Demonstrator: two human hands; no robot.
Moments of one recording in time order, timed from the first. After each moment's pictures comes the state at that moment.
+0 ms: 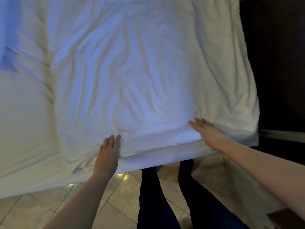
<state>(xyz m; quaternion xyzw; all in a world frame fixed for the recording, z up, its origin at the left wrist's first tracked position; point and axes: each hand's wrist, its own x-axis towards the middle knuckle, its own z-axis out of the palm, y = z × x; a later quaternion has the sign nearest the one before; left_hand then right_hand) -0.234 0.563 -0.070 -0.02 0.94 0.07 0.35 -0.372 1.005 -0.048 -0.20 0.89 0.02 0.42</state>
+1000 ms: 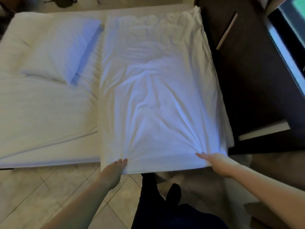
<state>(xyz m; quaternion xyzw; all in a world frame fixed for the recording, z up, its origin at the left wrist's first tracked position) -0.067 0.634 0.156 0.00 0.90 0.09 0.42 -0.194 1.074 0.168 -0.22 0.86 0.06 0.46</state>
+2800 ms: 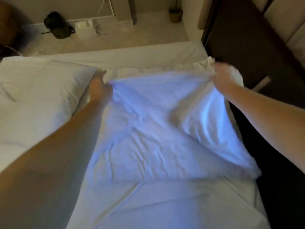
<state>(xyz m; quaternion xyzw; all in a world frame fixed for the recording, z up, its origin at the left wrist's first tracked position) -0.802 0.458 0.253 -0.21 0.90 0.35 -0.12 -0.890 0.897 0.276 -0.07 1.00 -0.07 -0.02</state>
